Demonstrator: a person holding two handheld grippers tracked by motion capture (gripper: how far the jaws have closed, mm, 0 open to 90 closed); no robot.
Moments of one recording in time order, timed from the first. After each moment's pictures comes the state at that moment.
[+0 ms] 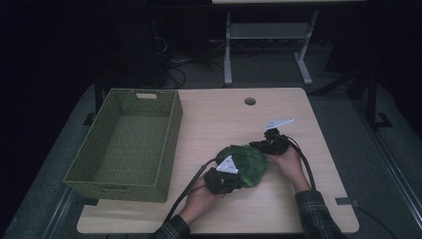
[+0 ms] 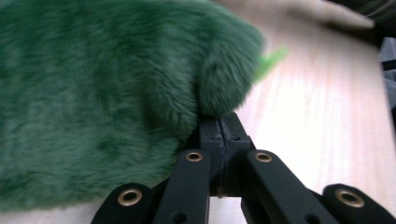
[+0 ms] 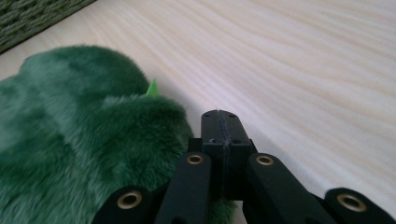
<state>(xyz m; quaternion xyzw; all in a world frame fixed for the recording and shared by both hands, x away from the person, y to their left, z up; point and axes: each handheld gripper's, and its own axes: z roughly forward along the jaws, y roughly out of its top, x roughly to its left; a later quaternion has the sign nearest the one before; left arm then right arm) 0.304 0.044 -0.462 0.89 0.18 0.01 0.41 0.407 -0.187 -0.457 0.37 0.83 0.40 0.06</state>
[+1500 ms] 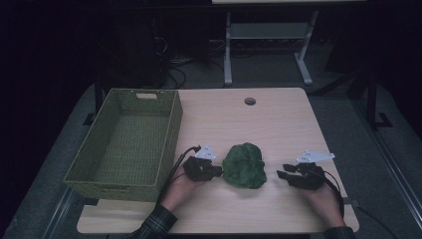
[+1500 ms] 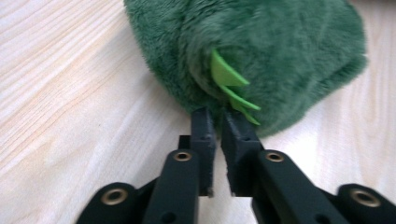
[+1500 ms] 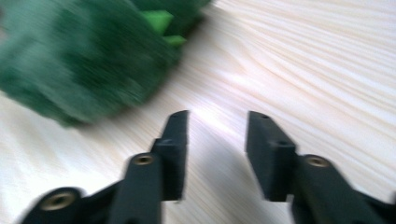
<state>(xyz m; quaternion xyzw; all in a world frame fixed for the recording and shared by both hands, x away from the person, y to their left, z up) 0.333 0.100 -0.453 0.89 0.21 0.03 0.39 0.297 -0.262 -0.466 0.41 0.81 0.39 0.13</state>
